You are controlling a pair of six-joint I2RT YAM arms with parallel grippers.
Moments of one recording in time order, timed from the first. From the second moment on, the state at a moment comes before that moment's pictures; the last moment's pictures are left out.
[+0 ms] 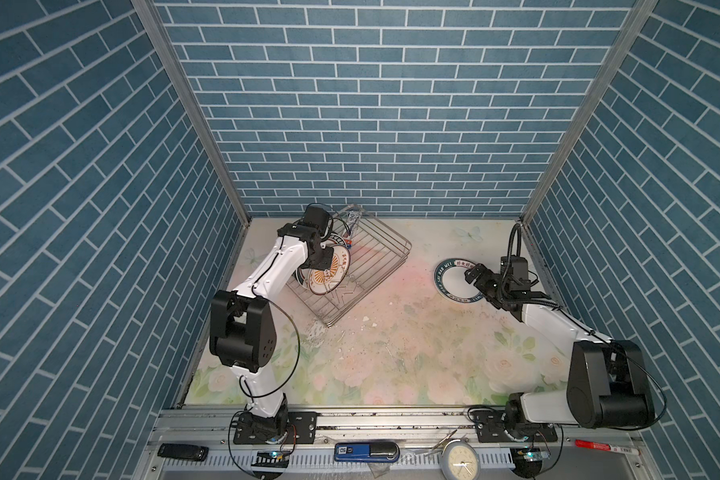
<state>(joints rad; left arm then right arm) -0.25 1.78 1.57 -0.94 -0.11 -0.07 0.10 1.38 0.75 -0.11 -0.16 0.75</state>
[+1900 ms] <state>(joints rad) -0.26 1.54 1.41 -0.84 -0.05 0.09 0.10 1.37 0.73 -0.09 -0.19 0.75</state>
